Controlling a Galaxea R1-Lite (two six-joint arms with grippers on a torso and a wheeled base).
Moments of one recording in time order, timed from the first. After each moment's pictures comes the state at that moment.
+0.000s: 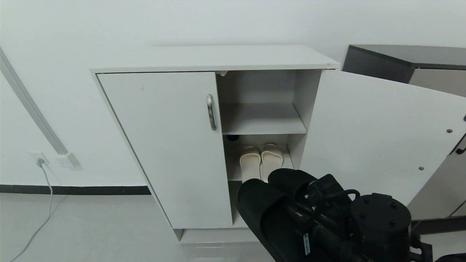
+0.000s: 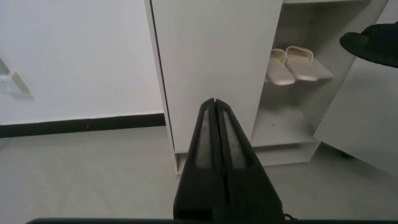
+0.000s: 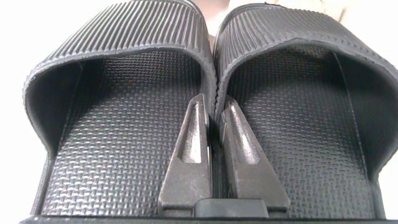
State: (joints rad) left arm 0.00 0.00 0.00 0.01 -0.03 0.03; right arm 0.93 1.76 -0.44 -1.04 -0.39 0.10
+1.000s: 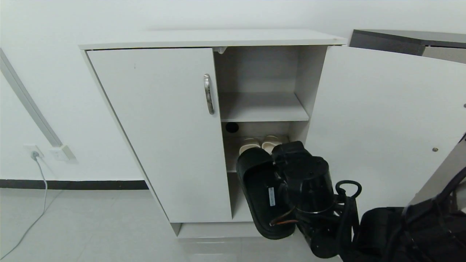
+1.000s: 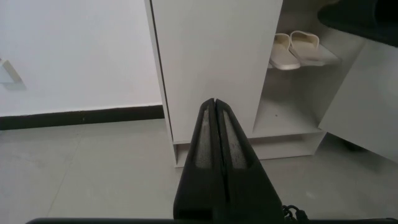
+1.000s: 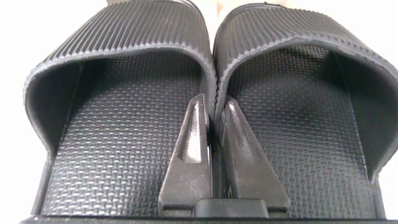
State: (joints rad) left arm 0.00 0.00 0.00 0.01 -0.03 0.03; right arm 0.94 1.92 -0.92 -0.69 -0.73 0.17
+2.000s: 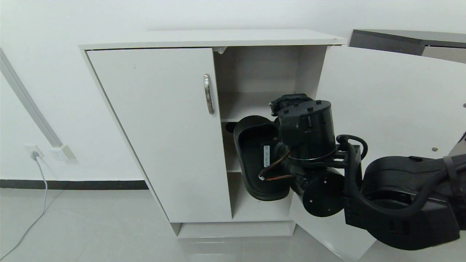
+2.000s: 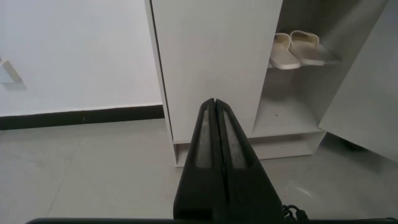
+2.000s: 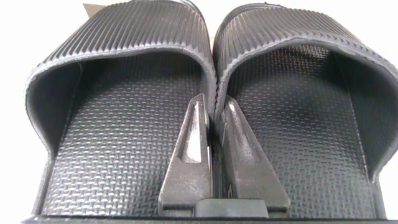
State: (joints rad) left arm 0.00 0.00 0.00 0.01 -0.03 0.03; right arm 0.96 1.85 -1.23 -0.36 -0.82 0.21
